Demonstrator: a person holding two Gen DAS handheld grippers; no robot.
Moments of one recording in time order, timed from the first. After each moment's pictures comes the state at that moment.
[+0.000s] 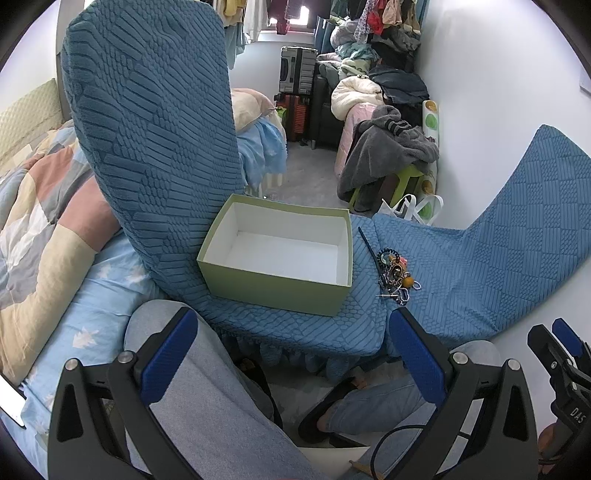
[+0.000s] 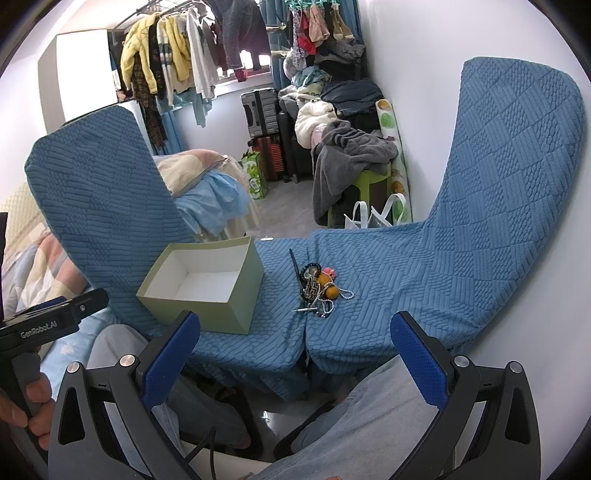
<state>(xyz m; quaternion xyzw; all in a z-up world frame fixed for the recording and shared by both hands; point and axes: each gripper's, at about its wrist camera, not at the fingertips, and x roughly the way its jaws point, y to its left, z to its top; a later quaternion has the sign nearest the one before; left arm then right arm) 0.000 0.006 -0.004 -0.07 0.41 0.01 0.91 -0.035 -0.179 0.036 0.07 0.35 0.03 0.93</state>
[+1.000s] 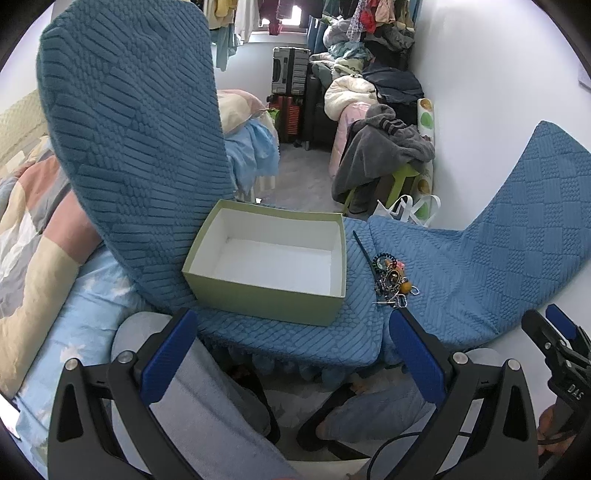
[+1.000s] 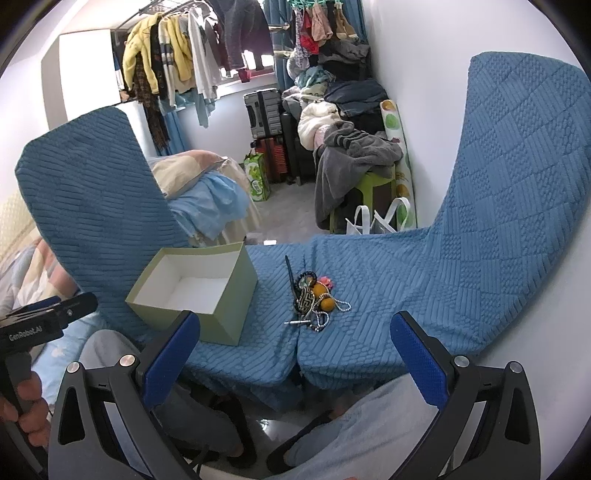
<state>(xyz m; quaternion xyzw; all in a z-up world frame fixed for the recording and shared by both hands) 0.024 -0.006 -0.012 -0.06 0.40 0.00 0.91 0.002 -0.201 0.020 0.07 0.34 0.05 0.94</state>
